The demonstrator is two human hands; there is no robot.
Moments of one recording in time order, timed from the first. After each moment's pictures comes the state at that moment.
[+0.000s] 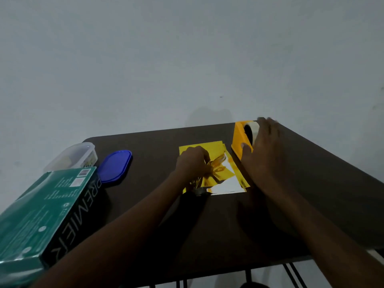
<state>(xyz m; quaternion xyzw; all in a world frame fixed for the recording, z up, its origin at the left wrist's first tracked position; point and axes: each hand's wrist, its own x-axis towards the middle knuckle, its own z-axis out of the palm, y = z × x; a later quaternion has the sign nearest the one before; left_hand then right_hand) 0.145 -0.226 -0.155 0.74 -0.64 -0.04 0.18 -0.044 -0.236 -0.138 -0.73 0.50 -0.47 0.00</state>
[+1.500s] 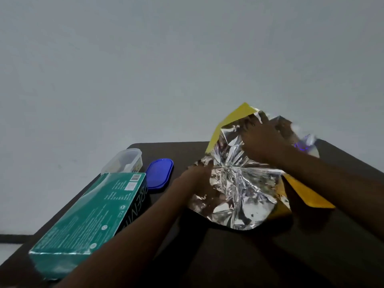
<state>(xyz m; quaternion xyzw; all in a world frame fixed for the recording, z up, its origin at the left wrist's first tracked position) 0.236 -0.176 -0.142 0.76 -0.64 -0.07 0.03 0.070 -0.303 -0.080 -0.85 0.32 -0.11 -0.40</state>
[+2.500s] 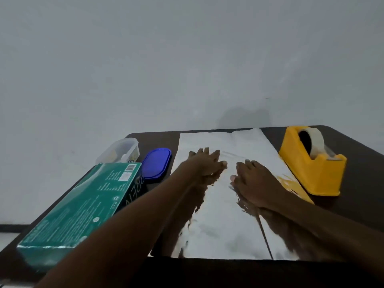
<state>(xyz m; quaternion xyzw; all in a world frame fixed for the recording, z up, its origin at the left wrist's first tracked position) 0.250 -0.237 -0.175 0.78 -0.62 -0.03 -0.01 0.056 -0.252 -0.200 -0.91 0.40 -0.14 0.01</state>
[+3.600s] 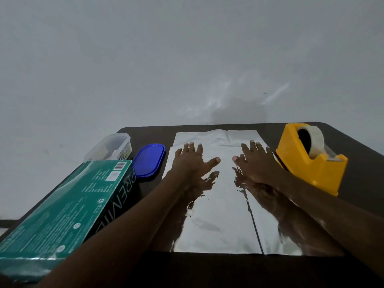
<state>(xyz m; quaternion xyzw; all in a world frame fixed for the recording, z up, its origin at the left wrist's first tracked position) 0.260 -0.218 -0.189 0.81 -0.58 0.01 0.07 0.069 -0.324 -0.198 -0.88 0.46 -0.09 0.01</state>
